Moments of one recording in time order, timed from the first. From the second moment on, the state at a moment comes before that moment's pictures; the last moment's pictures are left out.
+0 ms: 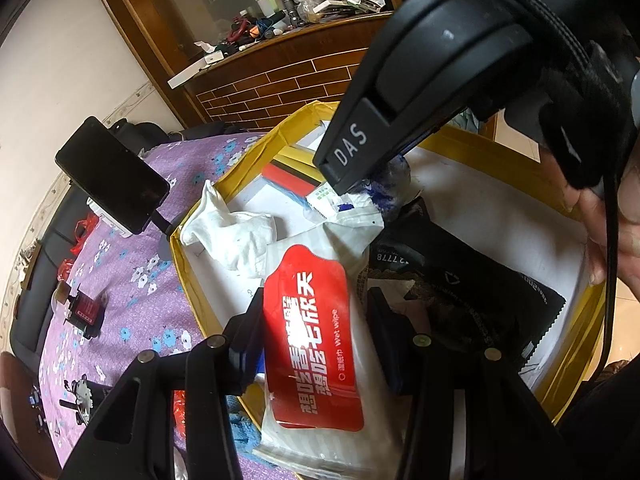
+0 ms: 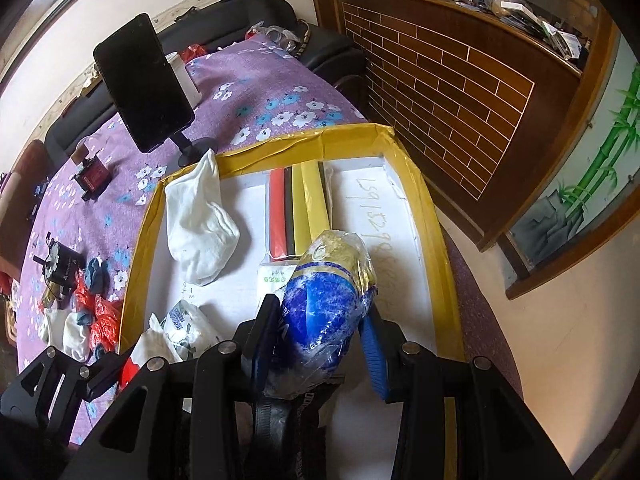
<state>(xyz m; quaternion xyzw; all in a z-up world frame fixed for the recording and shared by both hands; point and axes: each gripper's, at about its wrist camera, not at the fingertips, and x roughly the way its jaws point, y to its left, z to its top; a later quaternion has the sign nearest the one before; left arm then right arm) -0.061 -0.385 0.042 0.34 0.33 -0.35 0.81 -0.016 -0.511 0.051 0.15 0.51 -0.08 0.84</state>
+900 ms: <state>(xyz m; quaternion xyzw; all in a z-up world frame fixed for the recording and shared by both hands) -0.072 -0.382 0.055 0.34 0.30 -0.34 0.82 -0.038 -0.512 0.077 0.16 0.48 -0.09 0.86</state>
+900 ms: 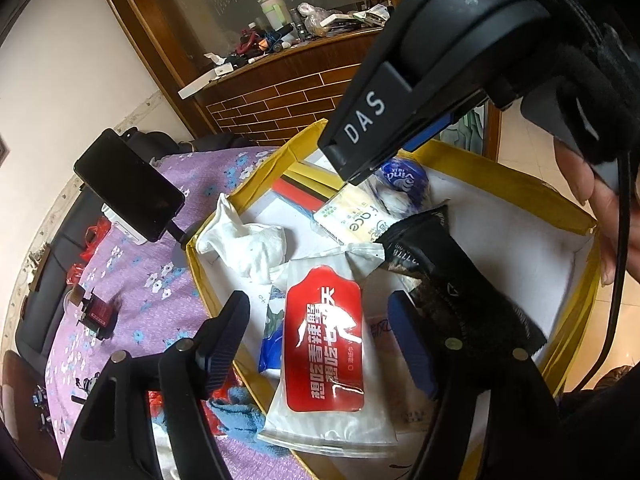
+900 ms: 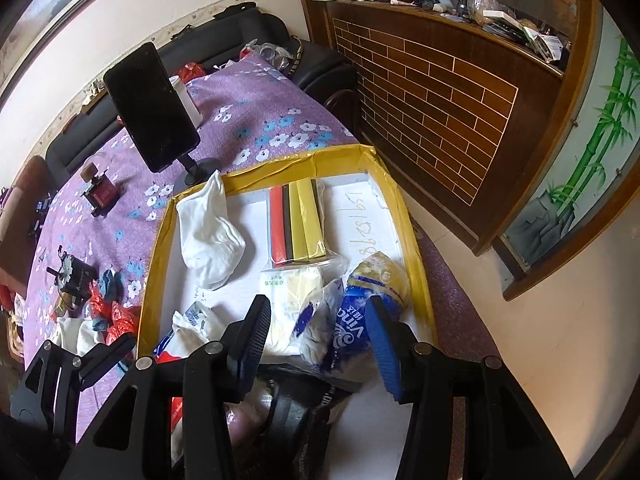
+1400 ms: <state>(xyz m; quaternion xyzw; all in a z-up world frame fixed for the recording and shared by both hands) -0.078 -0.368 0.070 0.32 0.28 -0.33 0.84 -0.057 -0.507 0.094 0.16 0.47 -0.11 0.86</state>
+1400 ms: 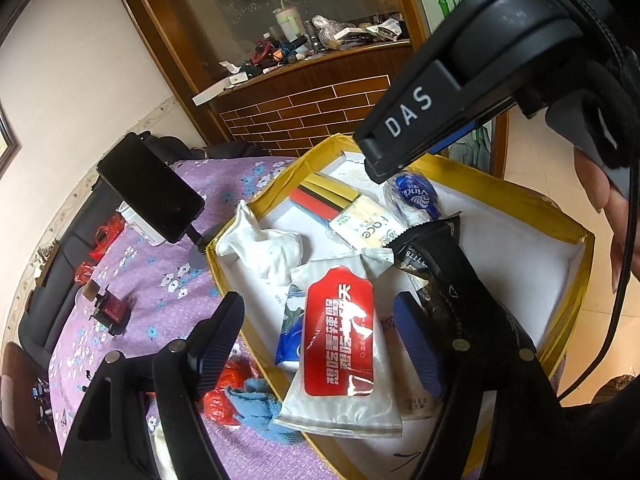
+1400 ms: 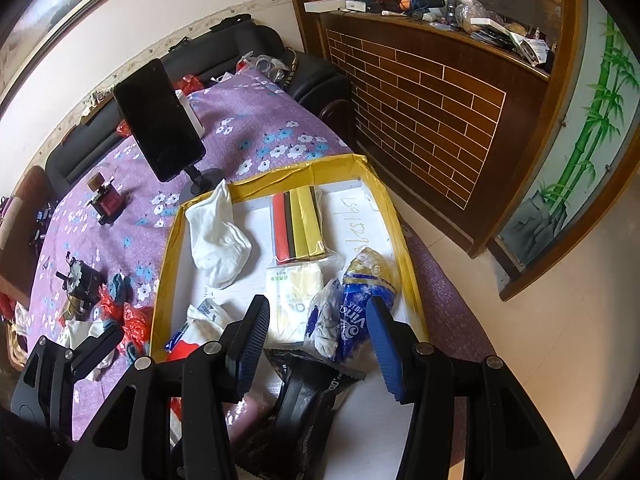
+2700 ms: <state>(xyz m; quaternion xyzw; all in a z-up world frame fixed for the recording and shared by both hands) -0.013 -0.089 0.075 0.10 0.42 -0.08 0.90 -0.025 -0.331 0.097 0.09 0.50 0.08 0.86</state>
